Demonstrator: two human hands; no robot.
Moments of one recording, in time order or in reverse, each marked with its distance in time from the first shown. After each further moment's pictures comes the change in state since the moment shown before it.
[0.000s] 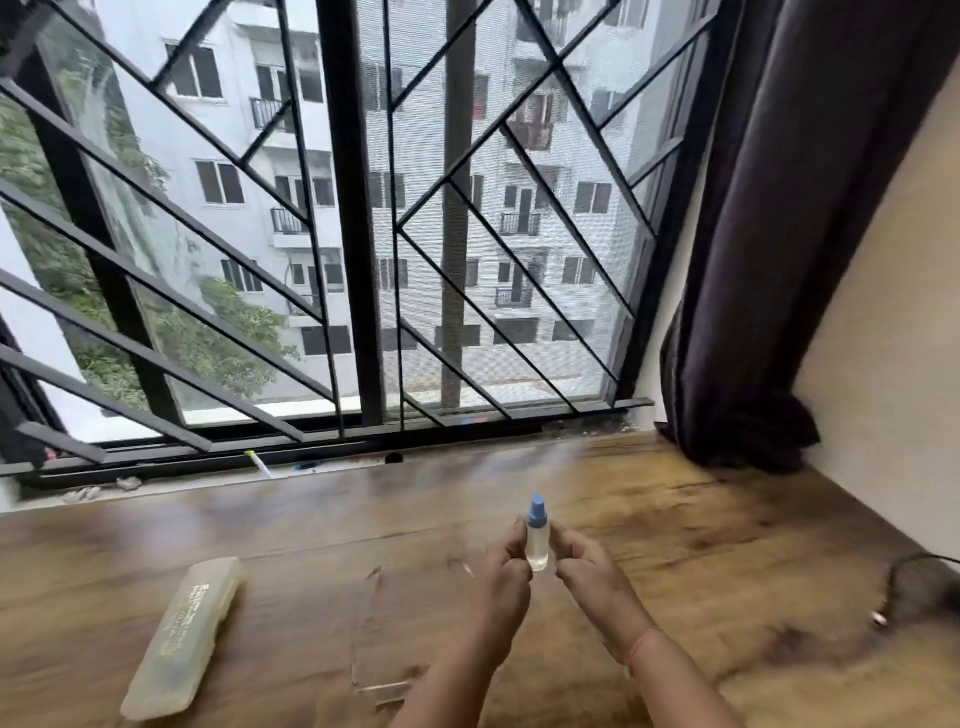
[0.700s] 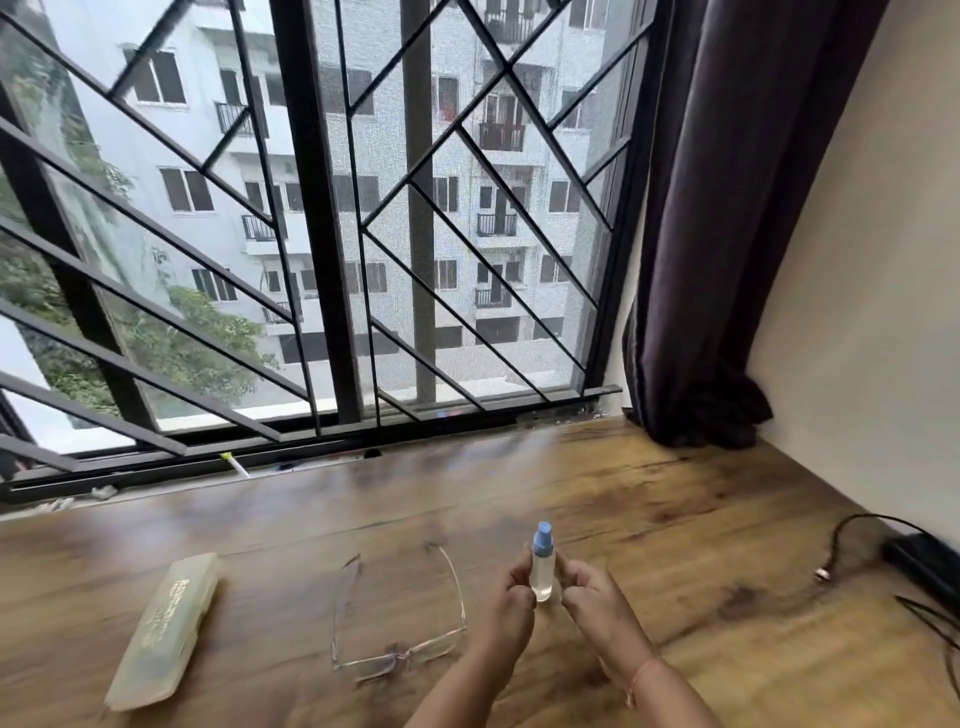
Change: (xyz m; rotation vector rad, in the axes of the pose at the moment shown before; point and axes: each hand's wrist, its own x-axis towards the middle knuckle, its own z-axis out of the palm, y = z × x) left_hand -0.014 -0.052 0.032 0.031 -0.125 -0.051; right_hand -0.054 0.023 -0.015 0.136 0.096 0.140
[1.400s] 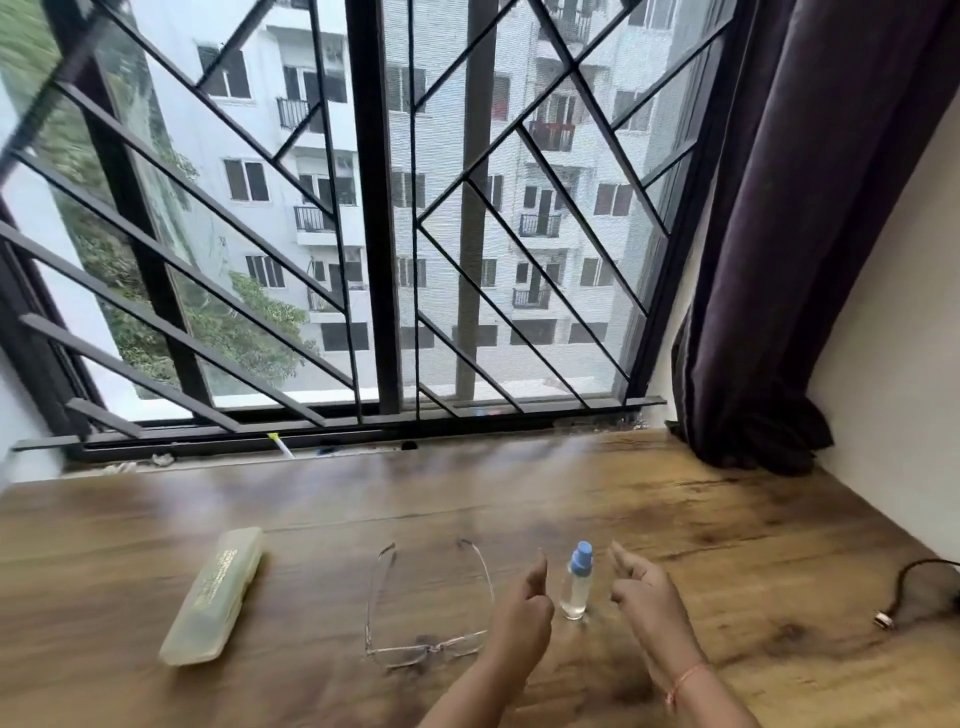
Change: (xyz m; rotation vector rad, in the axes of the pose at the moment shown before) left_hand -0.004 -0.006 -0.015 0.015 0.110 -0.138; right_hand -0.005 -0.028 -0.005 -0.128 0.207 0.074
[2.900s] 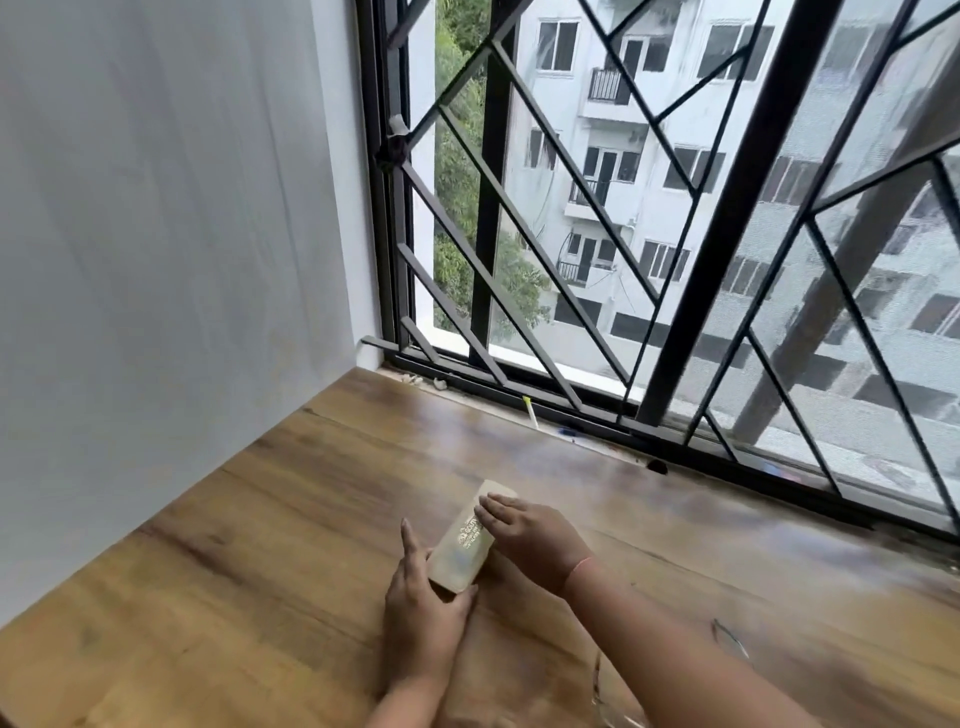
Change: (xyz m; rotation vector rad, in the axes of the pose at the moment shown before) left_hand -0.067 -0.098 -0.253 0.440 1.251 0.050; right_hand 0.065 -0.029 0.352 -1.132 -0.874 -1.642
